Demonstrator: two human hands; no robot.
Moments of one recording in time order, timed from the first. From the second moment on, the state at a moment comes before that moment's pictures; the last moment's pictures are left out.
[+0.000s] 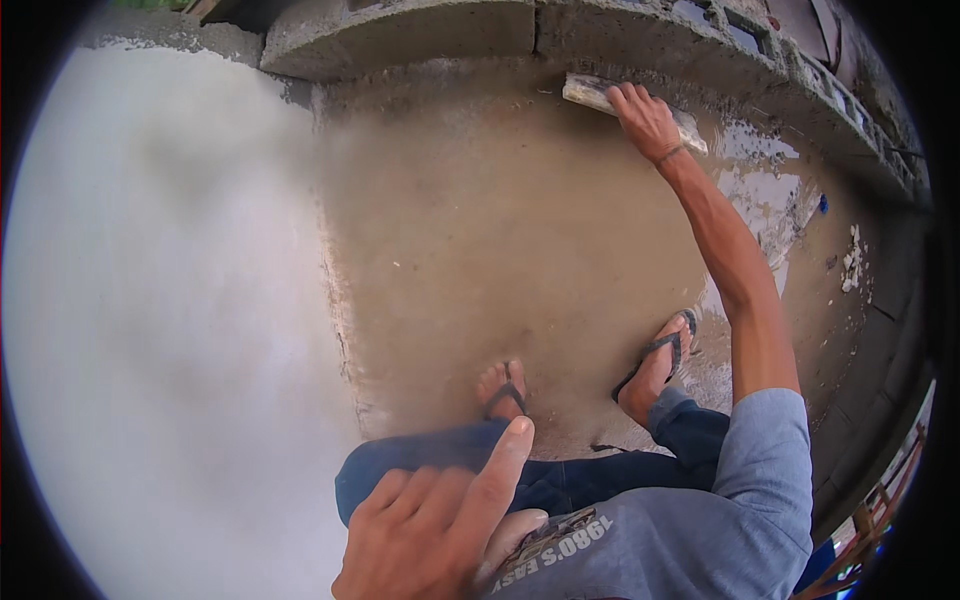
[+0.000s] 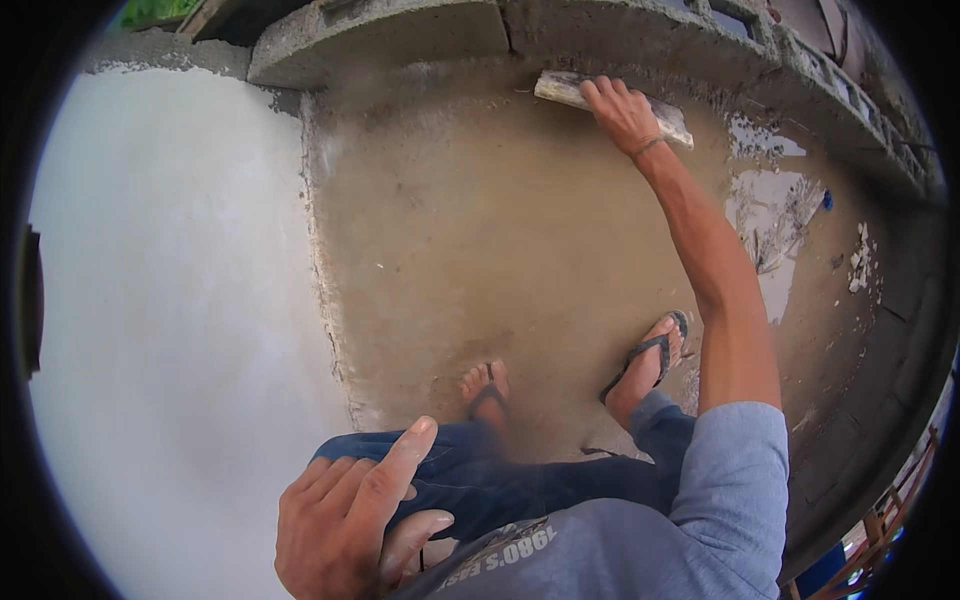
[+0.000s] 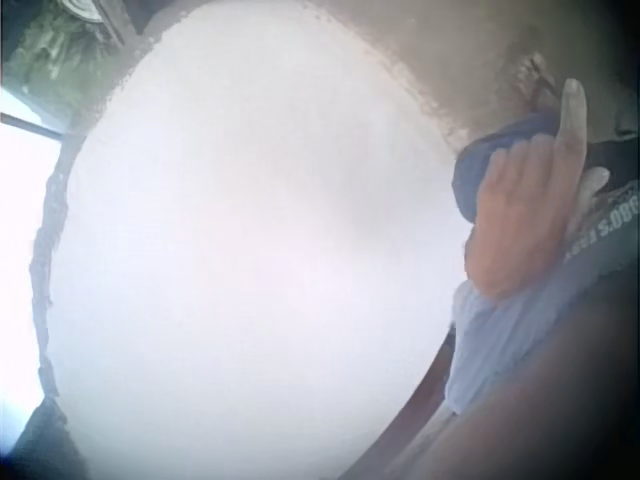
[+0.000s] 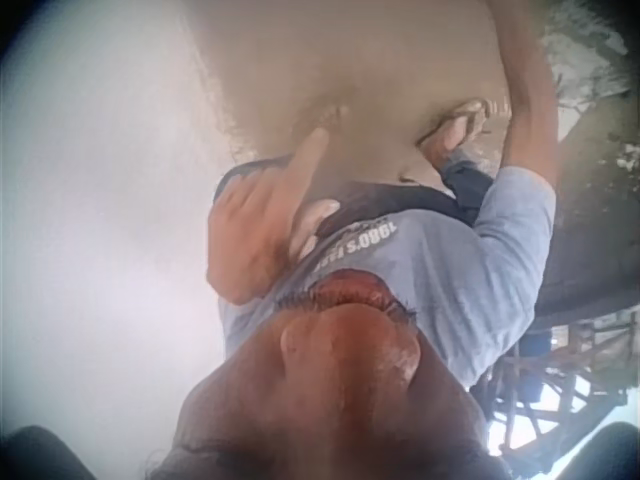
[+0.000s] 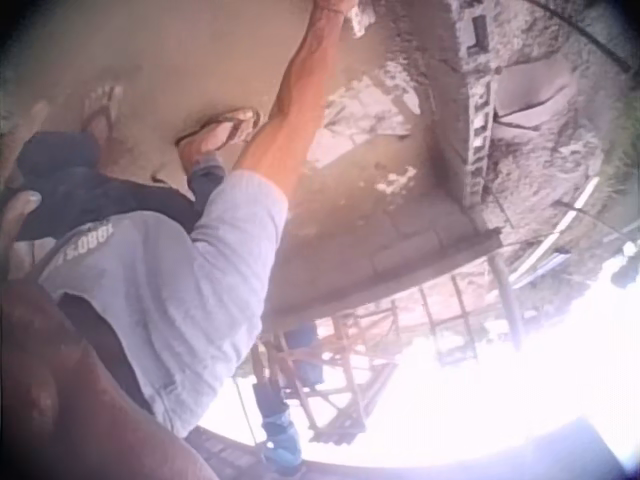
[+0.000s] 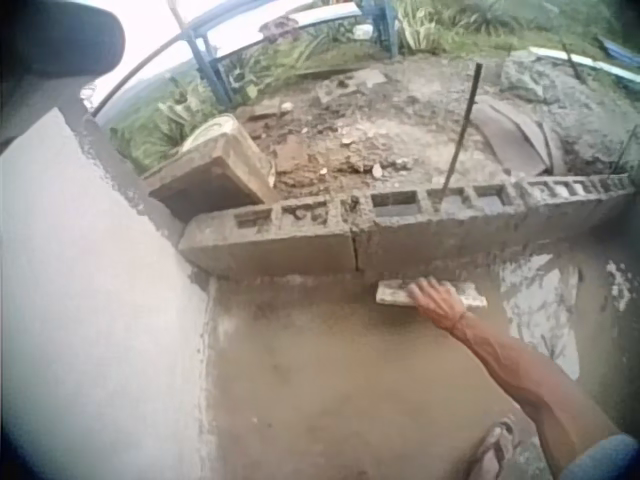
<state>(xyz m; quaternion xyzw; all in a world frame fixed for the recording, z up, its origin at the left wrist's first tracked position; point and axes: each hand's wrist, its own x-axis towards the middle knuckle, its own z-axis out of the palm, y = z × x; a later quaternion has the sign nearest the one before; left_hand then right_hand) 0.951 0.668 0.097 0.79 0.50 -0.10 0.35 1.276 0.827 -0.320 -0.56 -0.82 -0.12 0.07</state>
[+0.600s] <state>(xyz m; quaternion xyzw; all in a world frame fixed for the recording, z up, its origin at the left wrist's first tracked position) 1.000 0.702 0.052 0.84 0.41 -0.11 0.32 1.136 0.811 -0.301 -0.79 -0.44 0.34 0.24</state>
